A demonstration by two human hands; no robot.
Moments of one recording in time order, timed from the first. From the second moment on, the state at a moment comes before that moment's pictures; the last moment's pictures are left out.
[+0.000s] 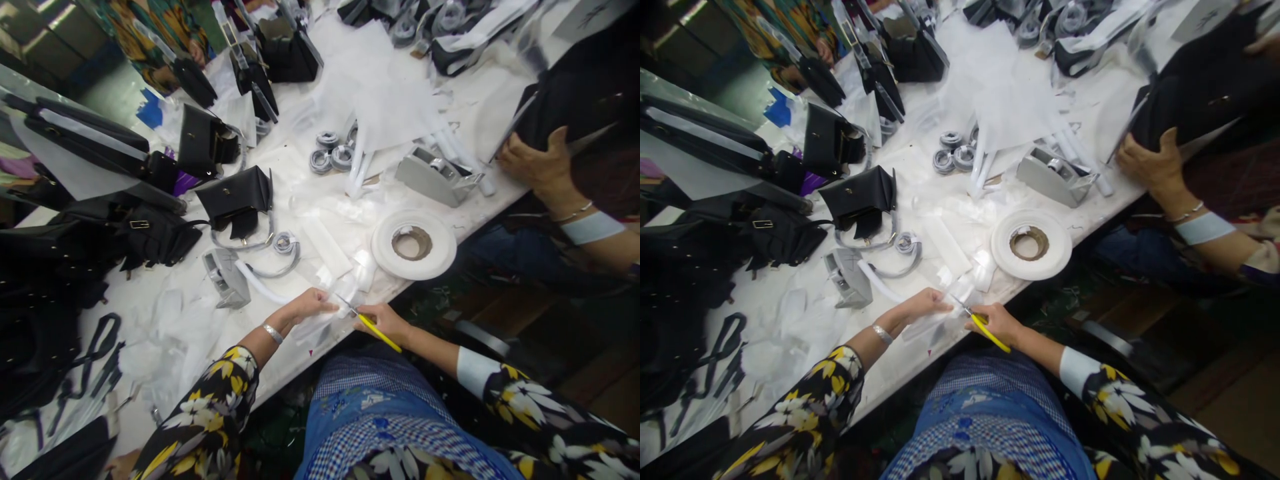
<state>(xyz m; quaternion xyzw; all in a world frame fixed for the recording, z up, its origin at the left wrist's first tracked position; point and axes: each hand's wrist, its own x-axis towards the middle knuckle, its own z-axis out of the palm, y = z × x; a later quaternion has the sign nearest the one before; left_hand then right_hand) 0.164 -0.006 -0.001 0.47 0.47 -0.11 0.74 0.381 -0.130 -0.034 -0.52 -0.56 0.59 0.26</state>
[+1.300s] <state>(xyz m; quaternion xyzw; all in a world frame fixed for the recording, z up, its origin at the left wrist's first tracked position) 0.168 -0.004 -0.011 0.50 0.50 -0.09 0.70 0.383 -0.115 -0.049 -0.57 -0.57 0.53 0.26</state>
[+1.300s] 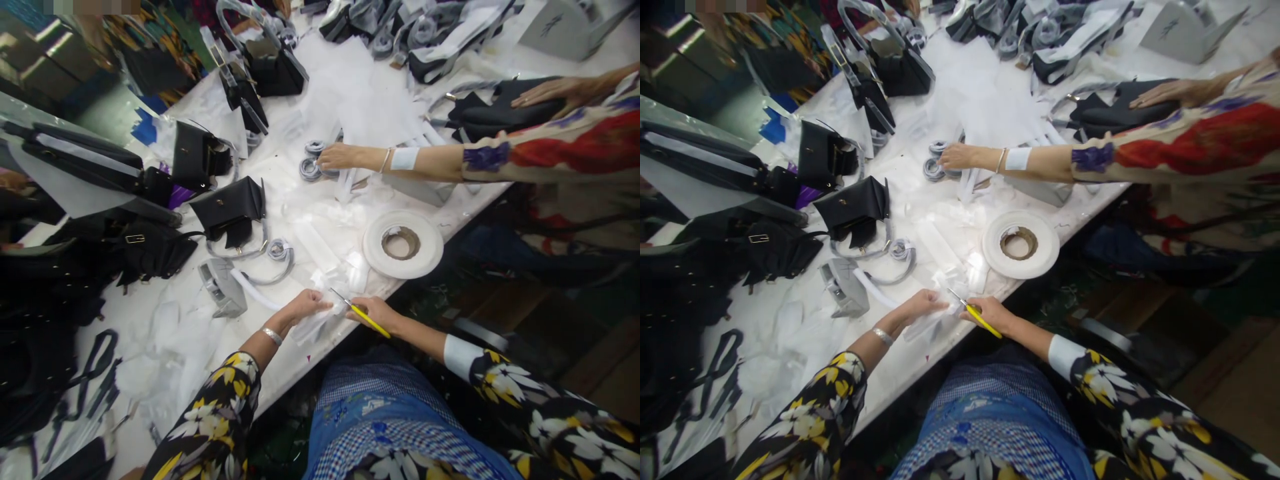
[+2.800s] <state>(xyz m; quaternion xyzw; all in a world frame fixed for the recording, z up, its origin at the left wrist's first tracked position) 0.080 -0.040 0.017 0.52 0.44 -0.07 0.73 0.265 -0.074 -0.009 -0.65 -0.49 0.43 0.40</state>
